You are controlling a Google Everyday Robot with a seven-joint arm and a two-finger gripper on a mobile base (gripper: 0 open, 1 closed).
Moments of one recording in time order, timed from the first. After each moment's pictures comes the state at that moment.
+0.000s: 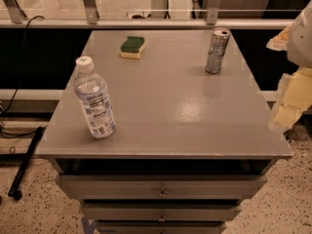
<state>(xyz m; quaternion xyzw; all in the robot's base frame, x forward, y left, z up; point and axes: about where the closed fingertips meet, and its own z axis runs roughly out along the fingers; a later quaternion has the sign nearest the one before) 0.438 -0.216 0.977 -0.60 0.78 -0.04 0.16</state>
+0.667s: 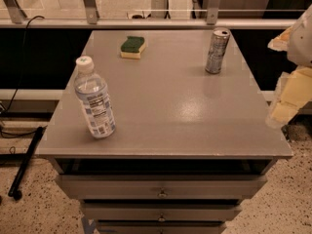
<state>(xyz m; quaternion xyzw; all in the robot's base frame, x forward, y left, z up) 0.455 -0.225 0.969 -0.59 0.79 -0.03 0.18</state>
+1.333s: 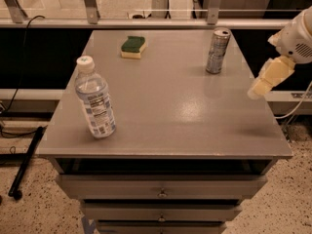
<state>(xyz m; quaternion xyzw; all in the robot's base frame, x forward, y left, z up) 0.562 -0.264 0.926 -0.51 0.82 0.00 0.25</state>
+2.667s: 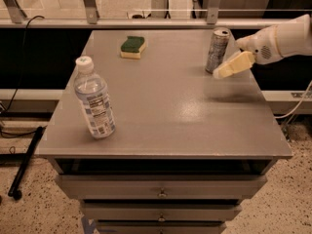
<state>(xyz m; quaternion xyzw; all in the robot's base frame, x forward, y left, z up) 0.675 -0.216 0.888 -0.43 0.78 0.19 0.41</state>
